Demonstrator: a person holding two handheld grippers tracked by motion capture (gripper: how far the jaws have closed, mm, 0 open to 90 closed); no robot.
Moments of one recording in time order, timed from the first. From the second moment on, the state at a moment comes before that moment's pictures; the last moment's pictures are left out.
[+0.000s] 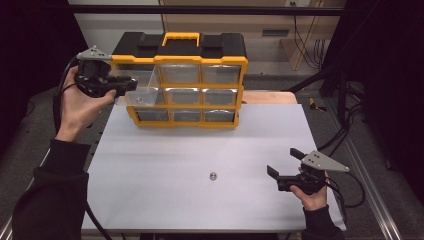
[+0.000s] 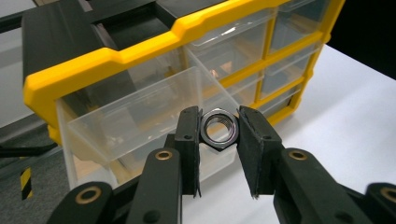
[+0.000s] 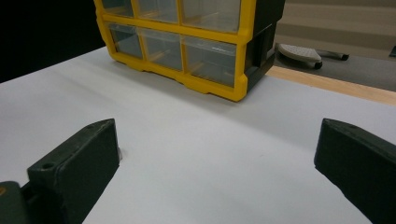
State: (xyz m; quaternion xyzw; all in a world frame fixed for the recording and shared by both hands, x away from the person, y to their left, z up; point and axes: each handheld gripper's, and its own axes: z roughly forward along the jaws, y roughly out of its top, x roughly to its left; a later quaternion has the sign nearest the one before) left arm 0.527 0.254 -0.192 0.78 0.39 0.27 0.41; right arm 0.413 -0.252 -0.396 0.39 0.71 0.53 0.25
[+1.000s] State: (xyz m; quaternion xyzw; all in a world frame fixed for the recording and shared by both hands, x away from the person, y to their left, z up) left arm 0.561 0.276 -0.210 0.77 0.44 0.28 0.38; right arm 0.413 -0.251 -0.396 0.39 0.71 0.53 0.25
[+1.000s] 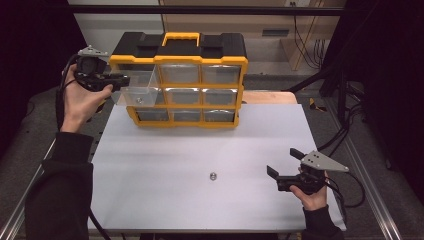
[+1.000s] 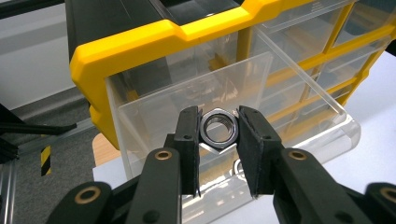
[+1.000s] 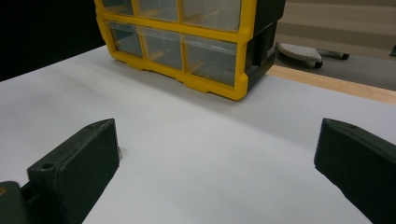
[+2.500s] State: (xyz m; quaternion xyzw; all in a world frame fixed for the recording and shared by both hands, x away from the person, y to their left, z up) left arm 0.513 0.261 -0.216 0.75 0.35 0.32 0.46; right arm 0.413 -0.251 -0.396 0.39 0.71 0.53 0.25
